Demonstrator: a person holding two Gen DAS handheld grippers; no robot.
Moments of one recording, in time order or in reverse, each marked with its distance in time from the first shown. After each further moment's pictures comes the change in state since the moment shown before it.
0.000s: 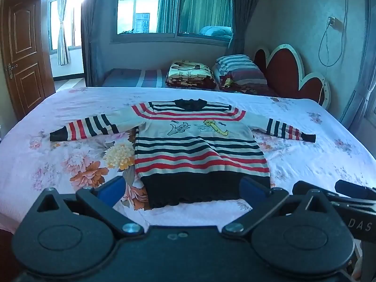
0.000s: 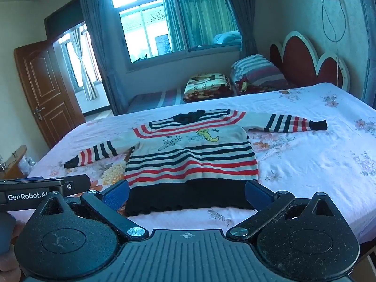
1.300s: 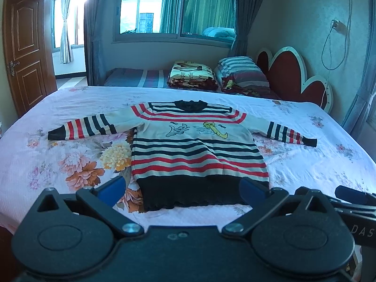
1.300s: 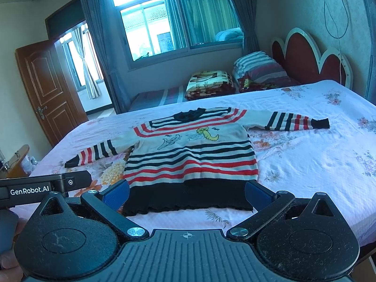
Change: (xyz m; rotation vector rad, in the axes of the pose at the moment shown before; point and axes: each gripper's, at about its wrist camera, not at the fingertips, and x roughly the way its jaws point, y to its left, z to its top) left arm 0.001 -0.005 0.015 -0.038 0.028 -0.009; right arm 0.003 -0.014 0.002 0.000 0.013 0.017
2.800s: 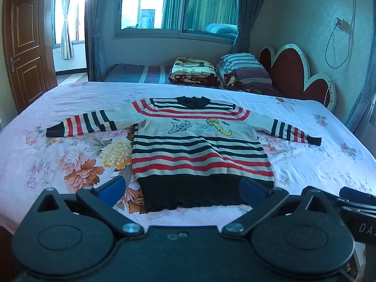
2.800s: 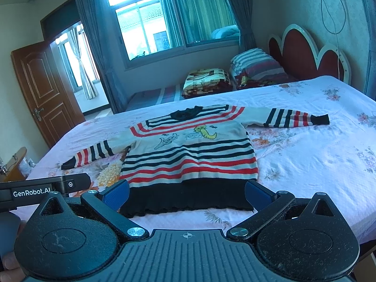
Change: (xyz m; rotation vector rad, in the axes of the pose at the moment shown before) left arm 0.019 0.010 -0.002 -0.013 0.014 0.006; right arm 0.011 -0.001 0.002 0.019 0.011 -0.011
